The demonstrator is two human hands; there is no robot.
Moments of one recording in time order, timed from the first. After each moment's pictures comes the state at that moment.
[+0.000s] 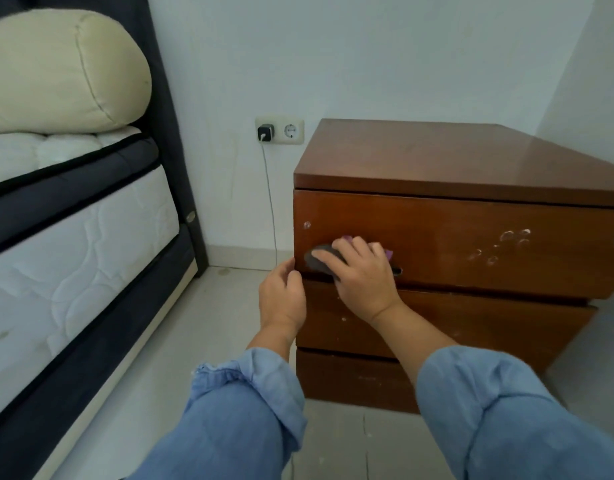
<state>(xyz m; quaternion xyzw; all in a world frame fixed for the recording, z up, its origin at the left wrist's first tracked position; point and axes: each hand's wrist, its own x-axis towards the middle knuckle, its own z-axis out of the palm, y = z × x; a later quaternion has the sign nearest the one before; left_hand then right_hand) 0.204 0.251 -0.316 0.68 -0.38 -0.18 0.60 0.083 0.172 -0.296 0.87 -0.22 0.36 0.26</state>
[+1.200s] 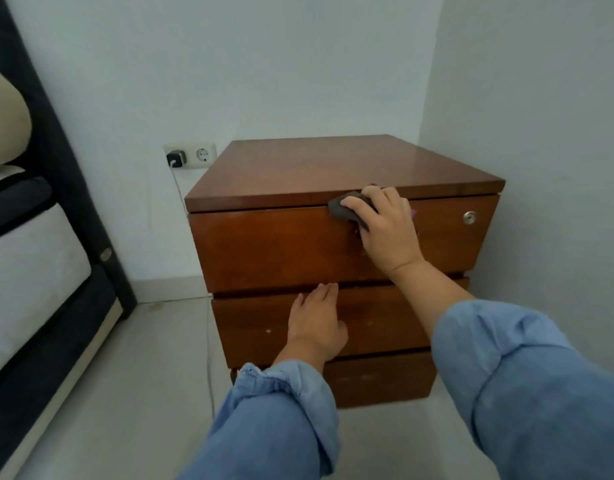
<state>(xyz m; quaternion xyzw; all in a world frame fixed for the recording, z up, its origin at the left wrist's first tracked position) 0.062 0.214 -0.311 0.68 -0.72 -0.06 0.14 -0.069 0.137 -0.217 0.79 -0.38 0.42 0.25</state>
